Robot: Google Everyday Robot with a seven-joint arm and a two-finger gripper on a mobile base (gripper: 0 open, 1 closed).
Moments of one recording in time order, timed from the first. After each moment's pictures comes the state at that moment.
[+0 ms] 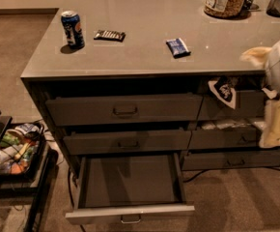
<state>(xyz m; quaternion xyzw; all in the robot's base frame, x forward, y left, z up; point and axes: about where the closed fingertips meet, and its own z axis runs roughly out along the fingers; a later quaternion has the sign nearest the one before) 0.431 -0.228 0.940 -0.69 0.70 -0.10 0.17</state>
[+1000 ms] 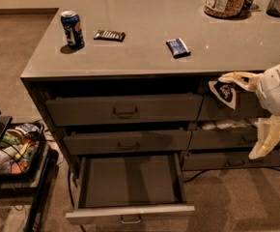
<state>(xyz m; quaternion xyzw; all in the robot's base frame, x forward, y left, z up) 0.441 -0.219 0.875 -0.76 0.59 0.05 0.27</state>
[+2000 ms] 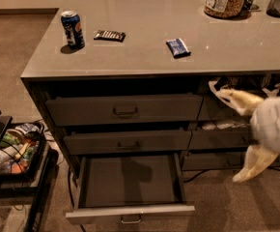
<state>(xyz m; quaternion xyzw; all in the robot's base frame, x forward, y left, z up) 0.415 -0.197 0.856 -0.74 0.58 -0.01 0.34</state>
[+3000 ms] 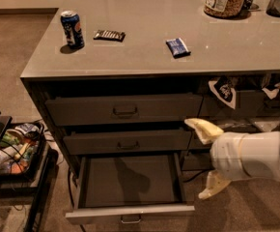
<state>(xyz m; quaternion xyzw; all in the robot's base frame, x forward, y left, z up) 0.411 -0.143 0.765 -0.75 0.55 -0.02 0.37</state>
